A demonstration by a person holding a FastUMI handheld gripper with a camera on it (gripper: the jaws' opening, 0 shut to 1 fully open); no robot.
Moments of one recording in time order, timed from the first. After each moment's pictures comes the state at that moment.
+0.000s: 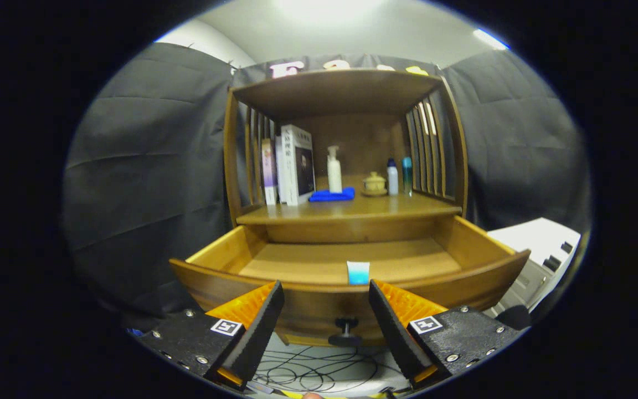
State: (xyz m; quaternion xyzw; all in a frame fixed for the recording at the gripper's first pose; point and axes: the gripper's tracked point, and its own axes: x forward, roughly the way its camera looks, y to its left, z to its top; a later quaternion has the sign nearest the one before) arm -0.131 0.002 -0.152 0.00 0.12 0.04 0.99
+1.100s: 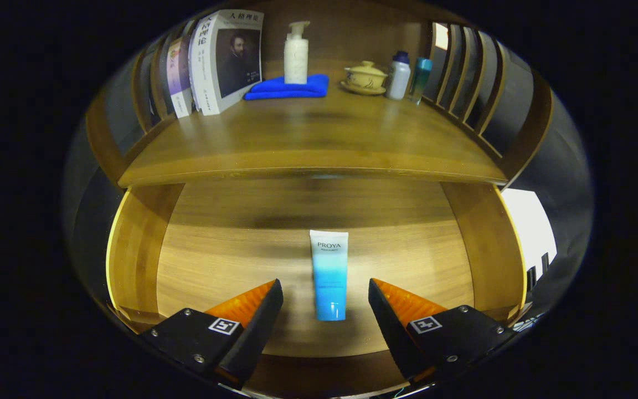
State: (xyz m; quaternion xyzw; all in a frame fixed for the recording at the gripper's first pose) arm 0.009 -0.044 -0.268 -0.02 0.51 -0.07 0.86
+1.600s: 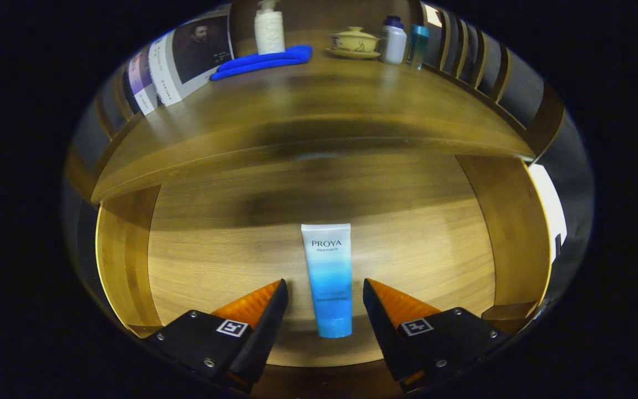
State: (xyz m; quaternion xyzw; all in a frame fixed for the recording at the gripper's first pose) arm 0.013 -0.052 -0.309 0.04 0.56 -0.09 0.82
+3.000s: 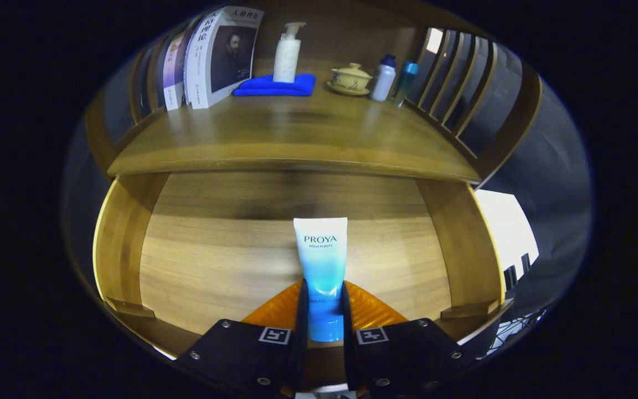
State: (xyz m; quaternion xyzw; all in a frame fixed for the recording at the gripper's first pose) arm -0.020 -0.064 -0.236 -0.06 0.49 -0.12 0.86
